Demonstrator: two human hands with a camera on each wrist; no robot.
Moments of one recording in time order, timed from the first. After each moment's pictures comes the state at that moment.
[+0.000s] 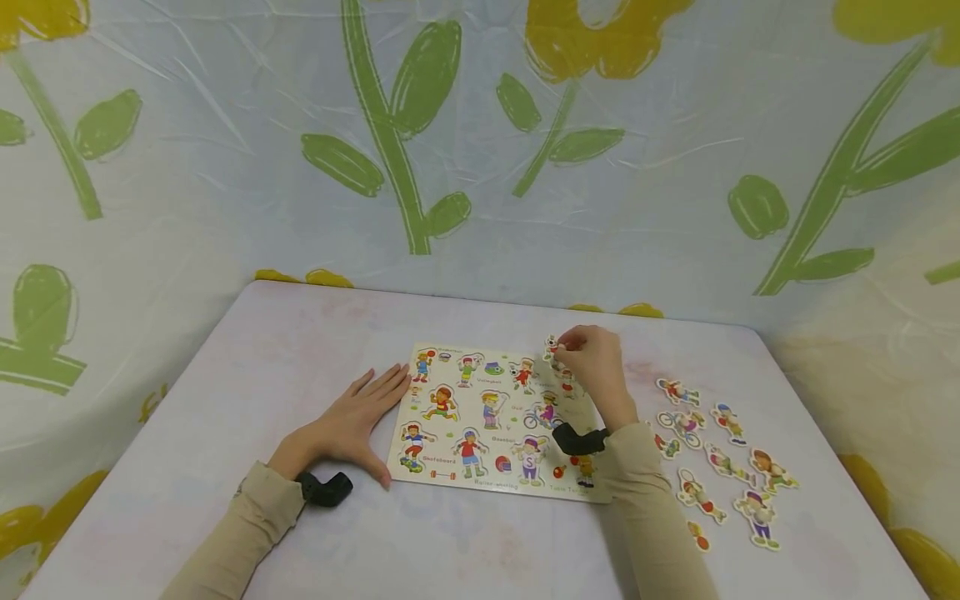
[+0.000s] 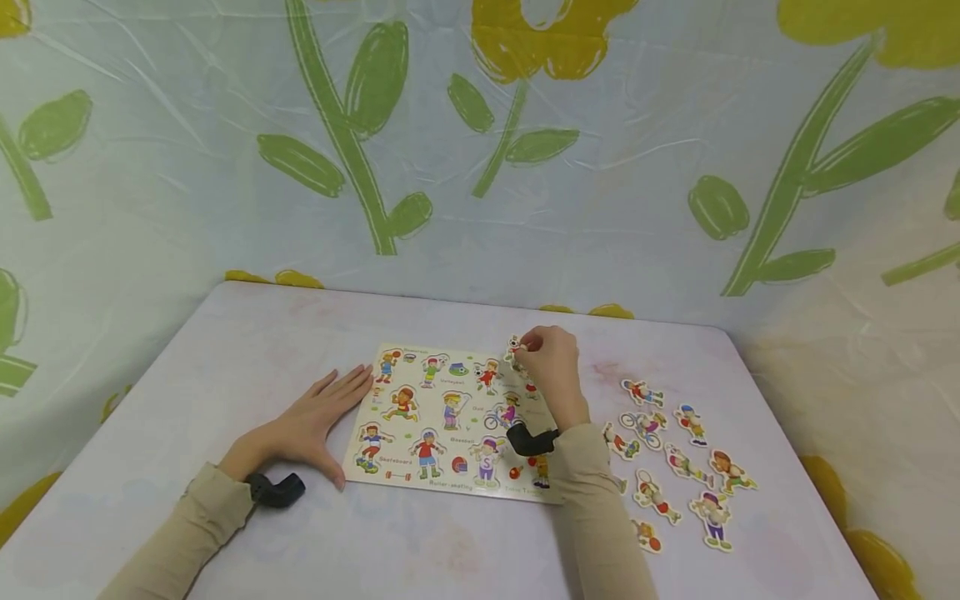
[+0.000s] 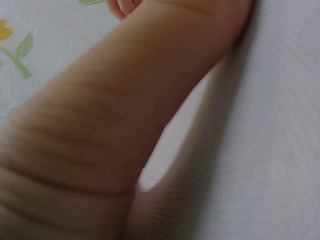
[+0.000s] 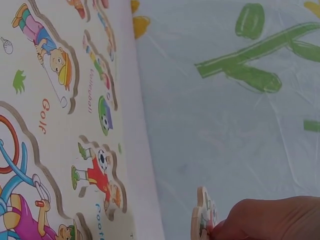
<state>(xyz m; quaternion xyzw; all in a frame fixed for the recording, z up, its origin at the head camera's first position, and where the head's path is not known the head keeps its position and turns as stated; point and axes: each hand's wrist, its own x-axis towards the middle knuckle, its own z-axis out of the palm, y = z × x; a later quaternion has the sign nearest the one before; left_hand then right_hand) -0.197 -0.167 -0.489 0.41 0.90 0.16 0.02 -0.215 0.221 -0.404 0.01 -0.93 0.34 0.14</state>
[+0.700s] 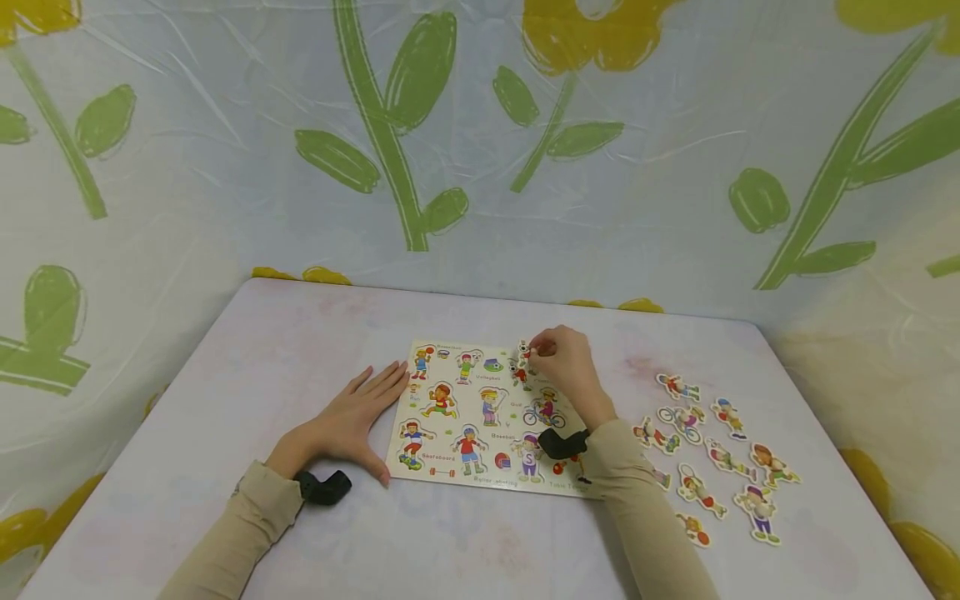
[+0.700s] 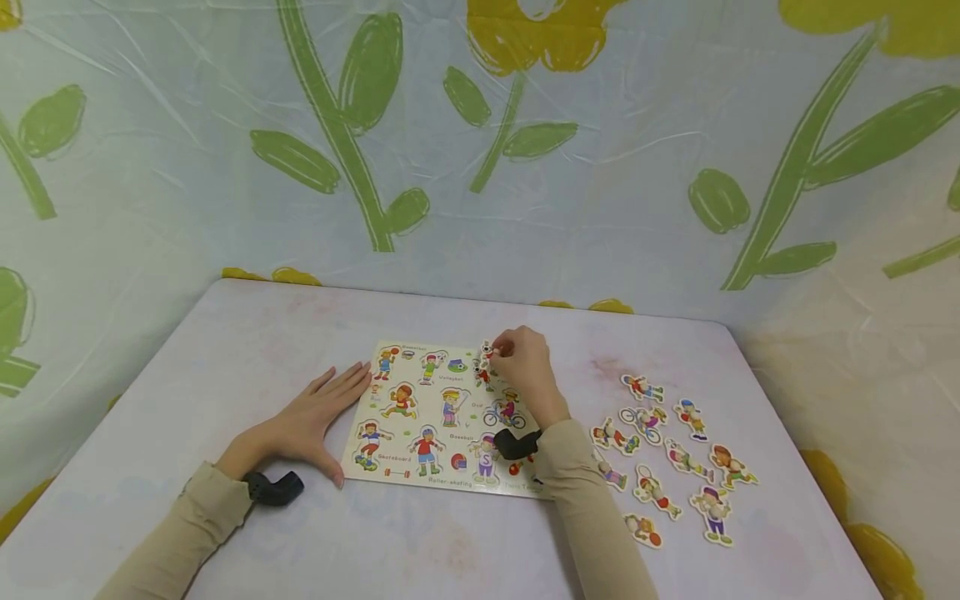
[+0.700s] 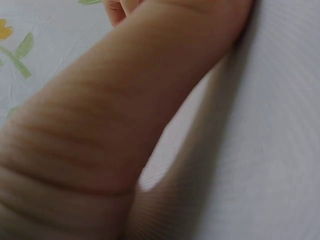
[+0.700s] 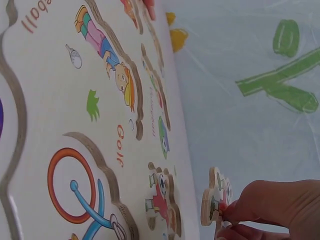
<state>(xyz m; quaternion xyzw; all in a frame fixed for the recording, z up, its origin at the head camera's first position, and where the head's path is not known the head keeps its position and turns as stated) -0.196 -0.167 -0.485 0.41 0.90 0.16 0.02 -0.224 0.199 -0.424 0.07 -0.93 0.35 0.11</state>
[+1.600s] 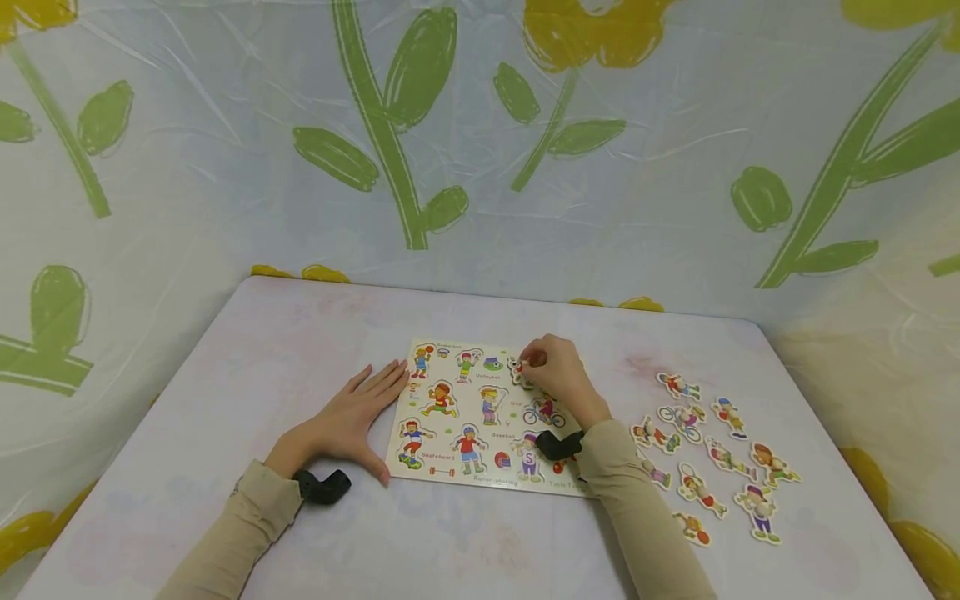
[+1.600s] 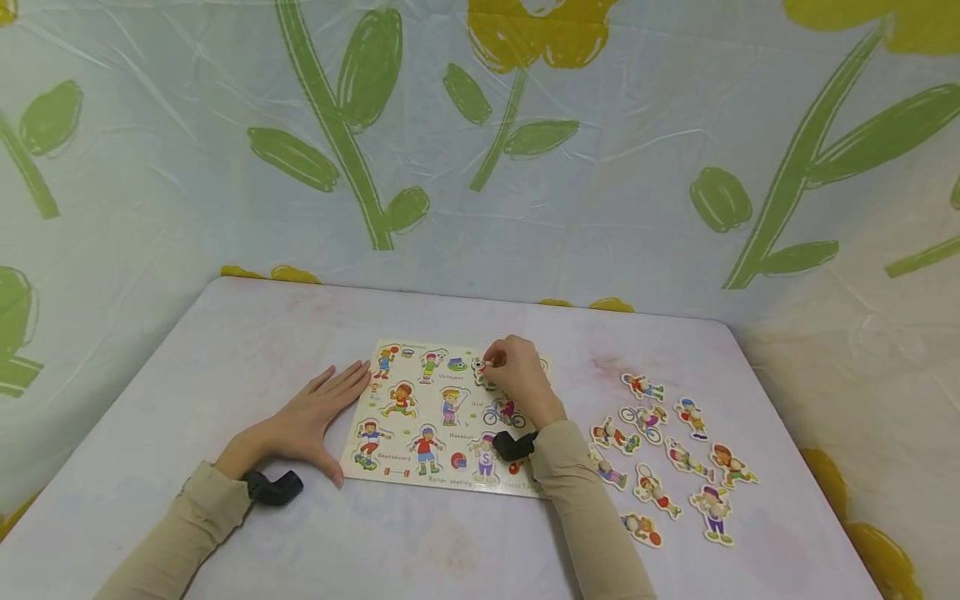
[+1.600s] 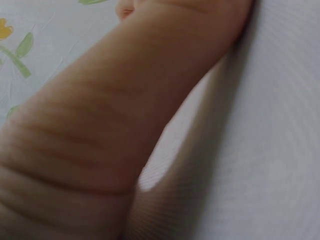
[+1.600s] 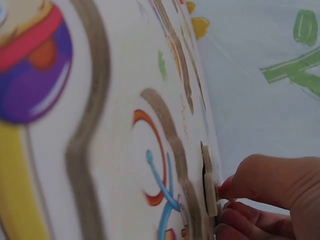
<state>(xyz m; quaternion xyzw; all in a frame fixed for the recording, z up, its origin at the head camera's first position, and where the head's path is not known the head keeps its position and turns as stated) -0.198 -0.167 -0.486 0.41 0.90 0.15 0.03 -0.228 0.200 -0.445 0.11 -0.93 0.34 0.04</state>
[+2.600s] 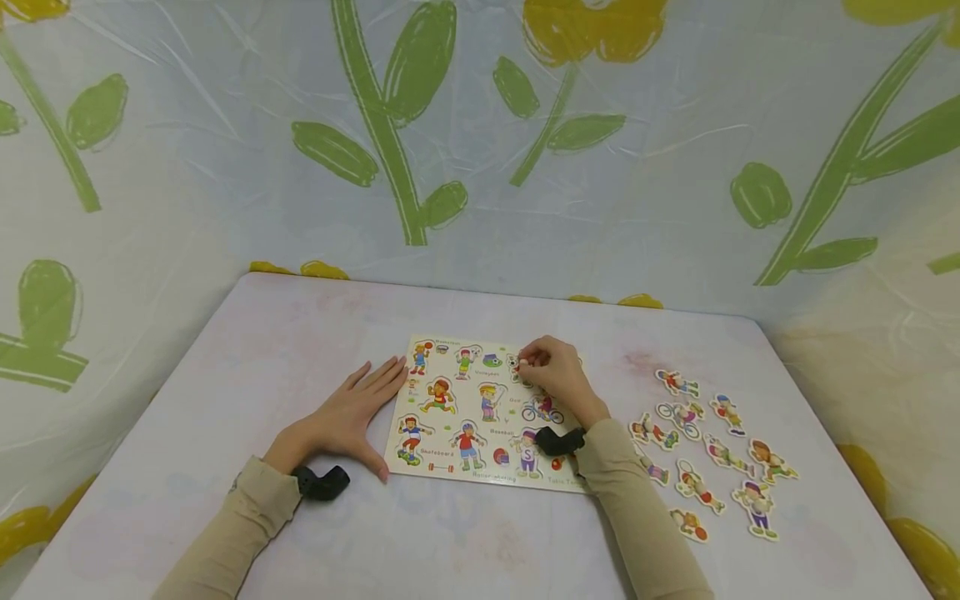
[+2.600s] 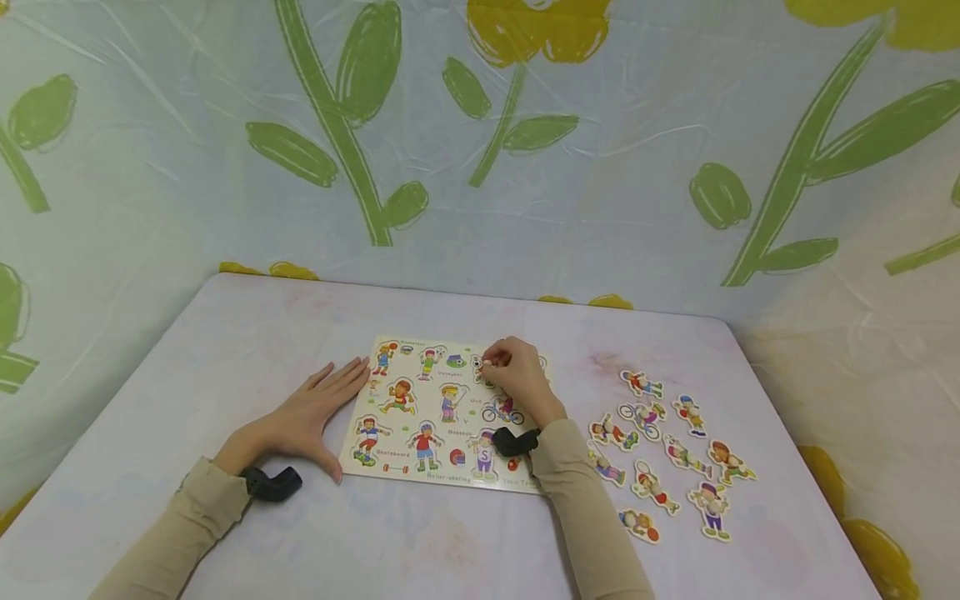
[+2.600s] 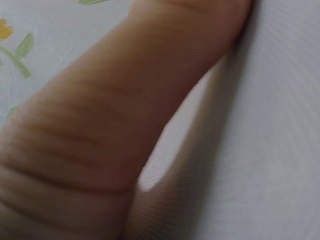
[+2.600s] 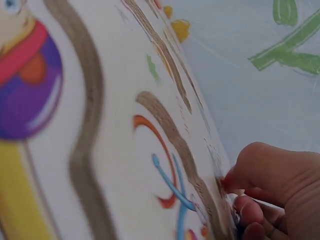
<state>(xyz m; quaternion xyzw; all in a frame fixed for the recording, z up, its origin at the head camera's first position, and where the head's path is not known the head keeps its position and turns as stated) -0.200 -0.168 -0.490 0.41 0.90 0.15 0.03 -0.231 0.211 -0.467 0.11 -0.90 0.43 0.03</state>
